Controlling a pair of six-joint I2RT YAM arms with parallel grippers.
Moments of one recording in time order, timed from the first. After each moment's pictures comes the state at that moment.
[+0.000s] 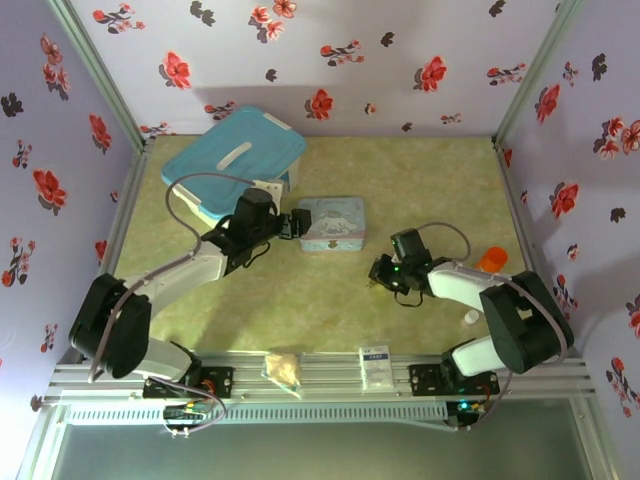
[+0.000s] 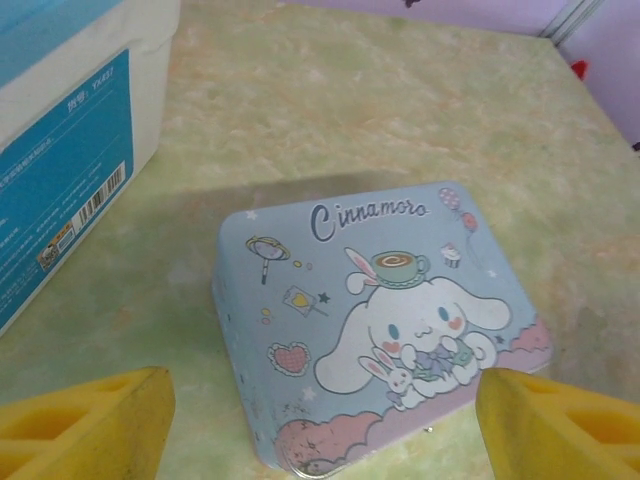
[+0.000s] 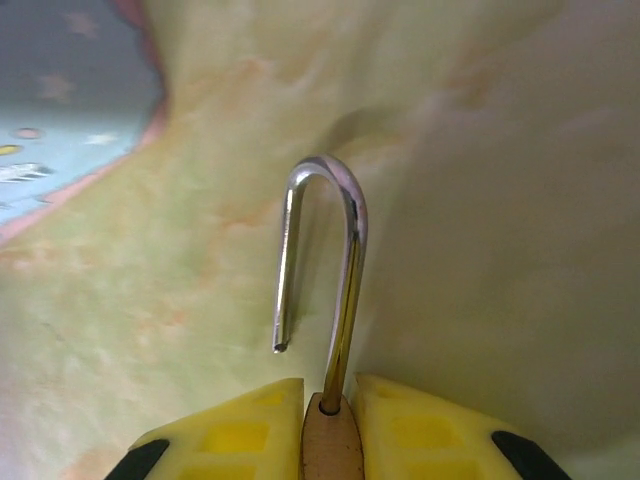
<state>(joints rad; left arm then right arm) -0.63 1.41 0.88 0.01 -0.01 -0.41 0.42 1.42 0.55 -0.20 -0.26 0.83</state>
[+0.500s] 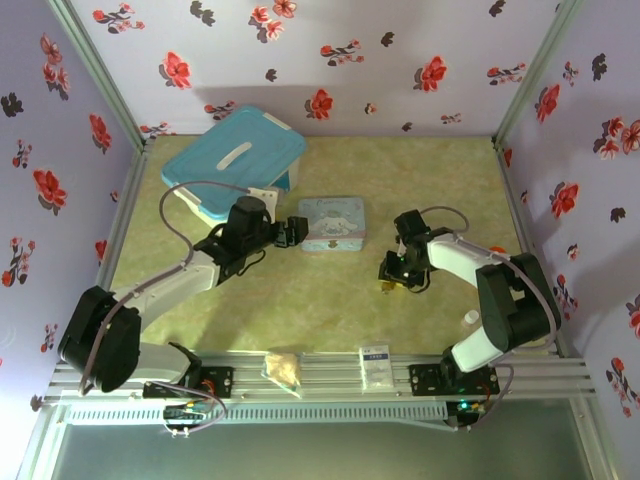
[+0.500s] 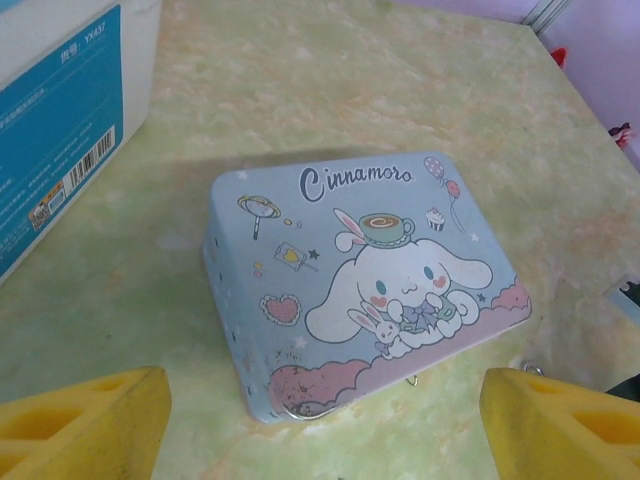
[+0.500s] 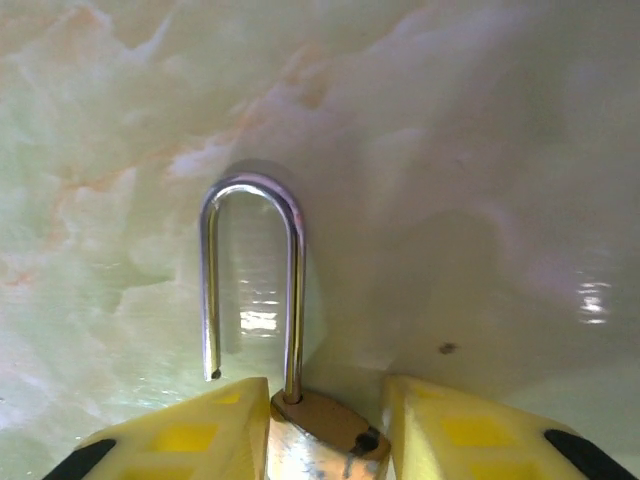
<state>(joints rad) -0.63 1.34 0.80 0.02 0.03 -0.42 0.35 1.54 0.79 -0.63 -0.22 0.56</state>
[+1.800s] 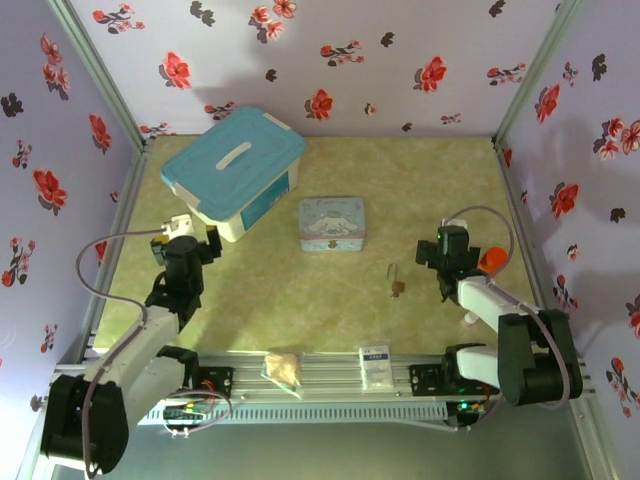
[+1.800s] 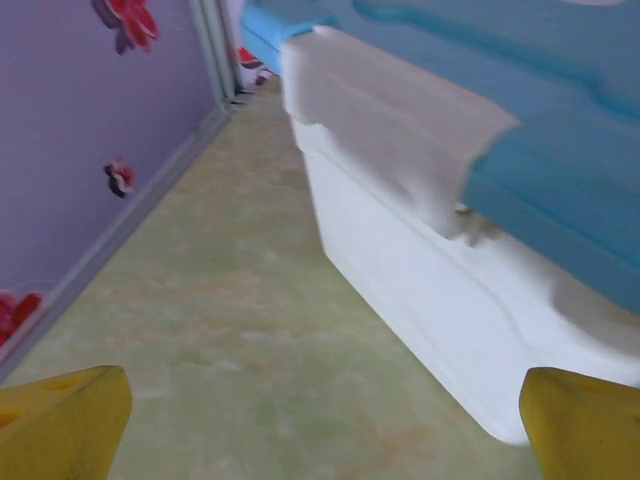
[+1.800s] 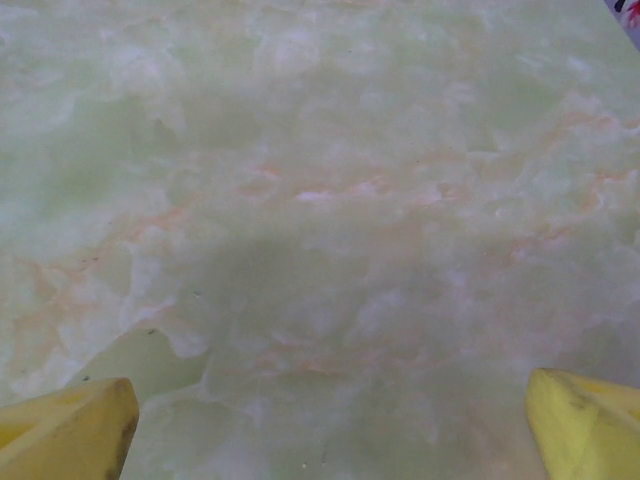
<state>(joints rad) -0.24 0.94 0.34 0.23 -0.50 -0.12 0.12 1.24 0.40 0.10 0.29 0.14</state>
